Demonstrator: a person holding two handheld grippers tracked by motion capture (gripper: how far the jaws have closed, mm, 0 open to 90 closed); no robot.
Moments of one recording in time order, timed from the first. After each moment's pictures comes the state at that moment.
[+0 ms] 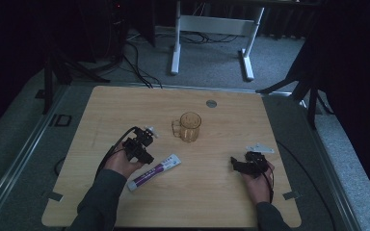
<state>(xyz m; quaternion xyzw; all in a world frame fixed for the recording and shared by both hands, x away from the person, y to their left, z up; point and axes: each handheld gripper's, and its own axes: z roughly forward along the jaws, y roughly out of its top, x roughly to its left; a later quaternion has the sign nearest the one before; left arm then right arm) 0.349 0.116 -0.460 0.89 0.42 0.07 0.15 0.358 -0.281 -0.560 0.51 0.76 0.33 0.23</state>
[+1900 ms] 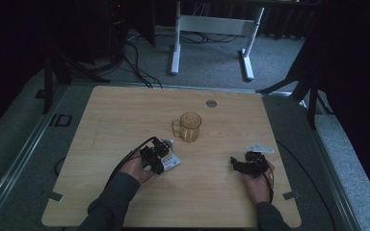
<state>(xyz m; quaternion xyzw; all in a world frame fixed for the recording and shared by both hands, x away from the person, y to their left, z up) 0.345 0.068 -0.493 0.93 0.37 0.04 0.05 0.358 -0.280 -0.560 0.51 0.76 0.33 0.23</state>
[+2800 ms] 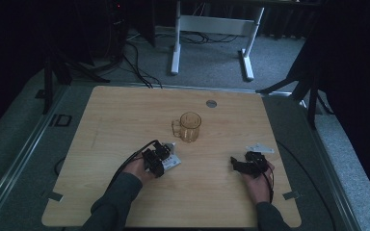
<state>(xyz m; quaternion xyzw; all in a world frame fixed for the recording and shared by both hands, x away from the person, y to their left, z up) 0.355 0.066 -0.516 0.93 0.38 0.02 0.02 0.358 -0.280 -0.560 0.51 0.76 0.33 0.23</state>
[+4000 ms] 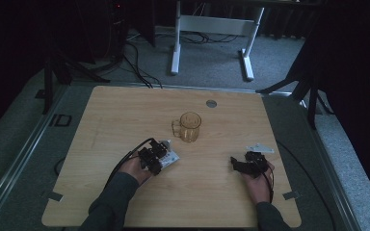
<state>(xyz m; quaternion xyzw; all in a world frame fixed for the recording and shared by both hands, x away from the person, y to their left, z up) 0.351 0.077 -0.504 0.92 0.38 0.01 0.06 0.358 -0.280 -0.559 0.52 0.76 0.33 0.23</state>
